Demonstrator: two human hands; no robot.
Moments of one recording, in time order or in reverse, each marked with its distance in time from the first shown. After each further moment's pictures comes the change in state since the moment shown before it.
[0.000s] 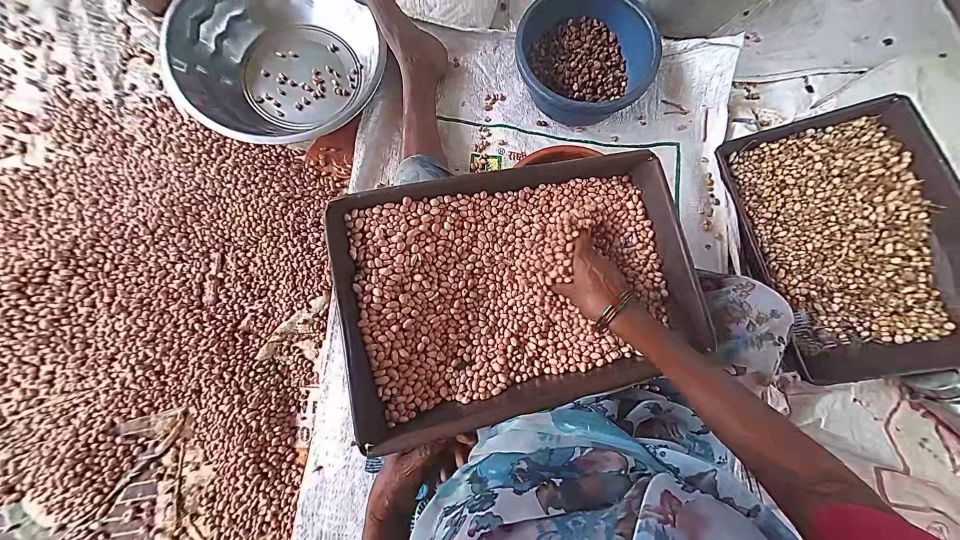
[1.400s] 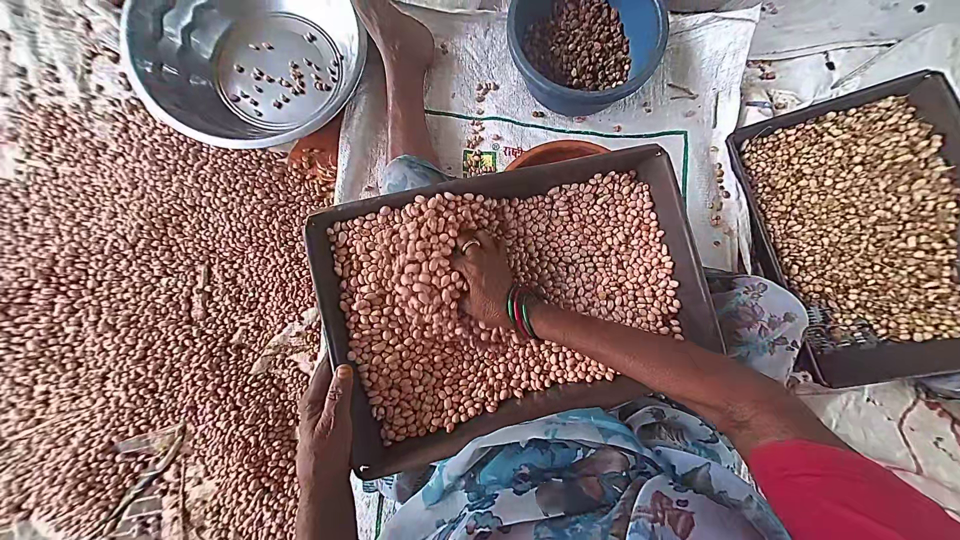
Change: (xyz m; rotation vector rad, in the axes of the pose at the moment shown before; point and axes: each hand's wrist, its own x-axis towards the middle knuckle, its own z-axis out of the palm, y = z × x) left_hand 0.055 0.097 -0.005 0.723 0.796 0.211; right_hand 0.040 -0.085 0.047 0.212 0.111 -0.799
